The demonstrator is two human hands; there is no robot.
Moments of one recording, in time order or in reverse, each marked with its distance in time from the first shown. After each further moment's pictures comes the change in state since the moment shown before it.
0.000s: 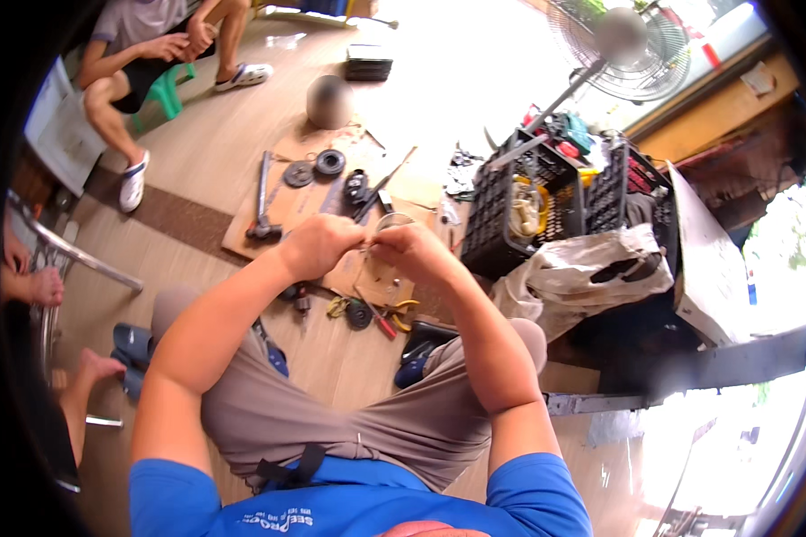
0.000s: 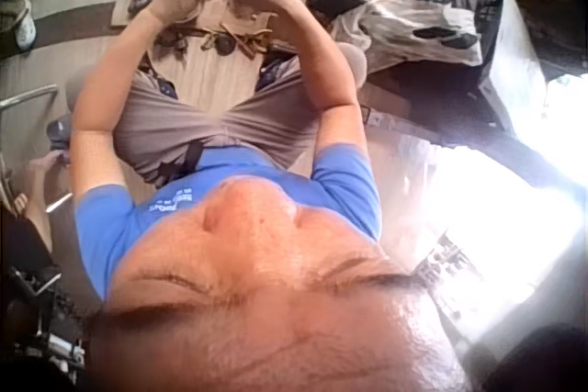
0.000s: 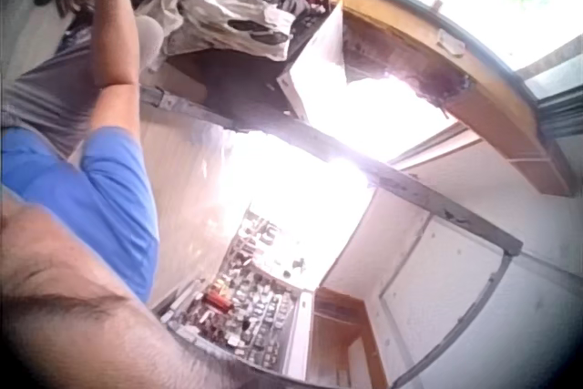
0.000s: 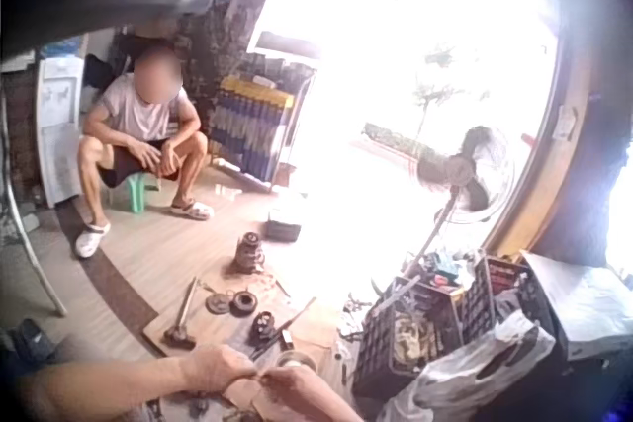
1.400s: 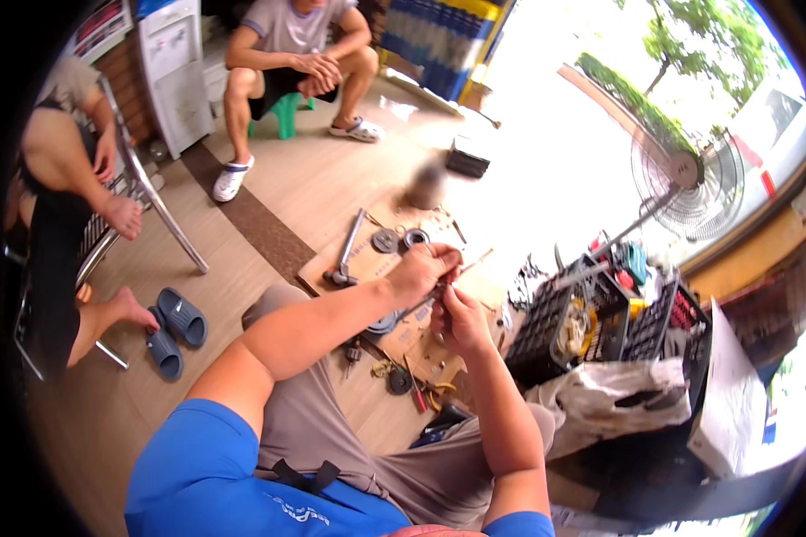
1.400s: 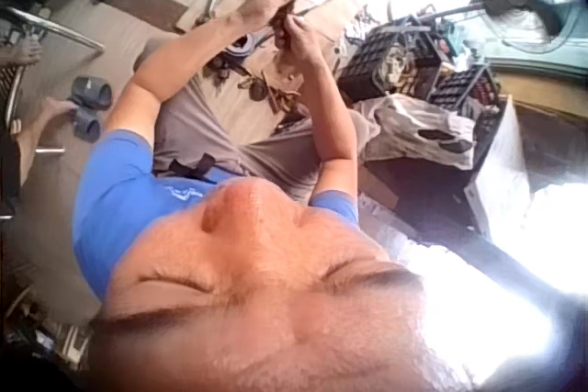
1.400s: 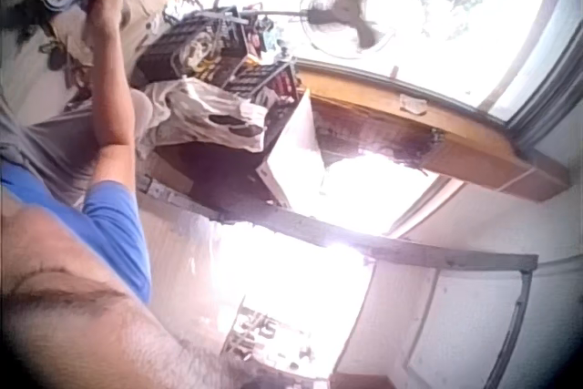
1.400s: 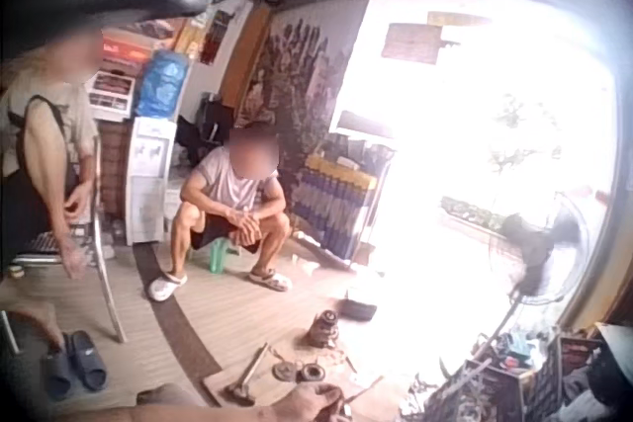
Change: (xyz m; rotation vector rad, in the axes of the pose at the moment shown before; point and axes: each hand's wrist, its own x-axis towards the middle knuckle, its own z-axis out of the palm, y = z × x) left_hand 0.044 0.009 -0.022 -1.433 0.494 -0.535; right_hand 0.034 -0.008 0.033 1.284 -0.022 0.177
